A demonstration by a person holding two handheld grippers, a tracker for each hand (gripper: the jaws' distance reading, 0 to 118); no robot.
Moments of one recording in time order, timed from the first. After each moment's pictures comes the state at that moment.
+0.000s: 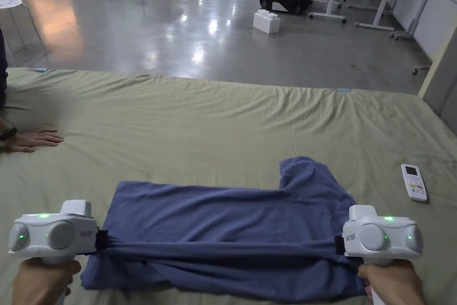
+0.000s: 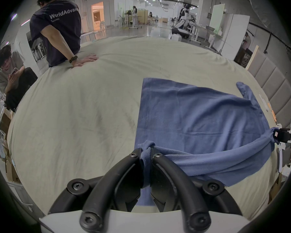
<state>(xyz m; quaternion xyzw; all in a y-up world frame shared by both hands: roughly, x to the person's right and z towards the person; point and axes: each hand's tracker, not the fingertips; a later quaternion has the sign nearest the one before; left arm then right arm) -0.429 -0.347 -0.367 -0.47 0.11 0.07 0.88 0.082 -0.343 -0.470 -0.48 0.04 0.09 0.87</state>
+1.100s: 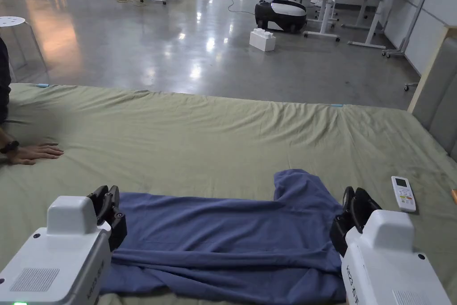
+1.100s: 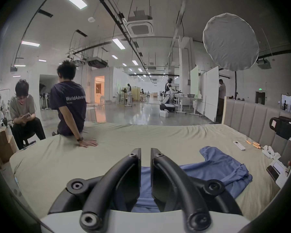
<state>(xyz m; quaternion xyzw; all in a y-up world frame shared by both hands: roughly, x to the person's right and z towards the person) -0.312 -0.222 -0.229 -0.08 0.11 0.00 0.99 0.044 -0.215 -0.279 0.01 0.03 0.04 1.00</state>
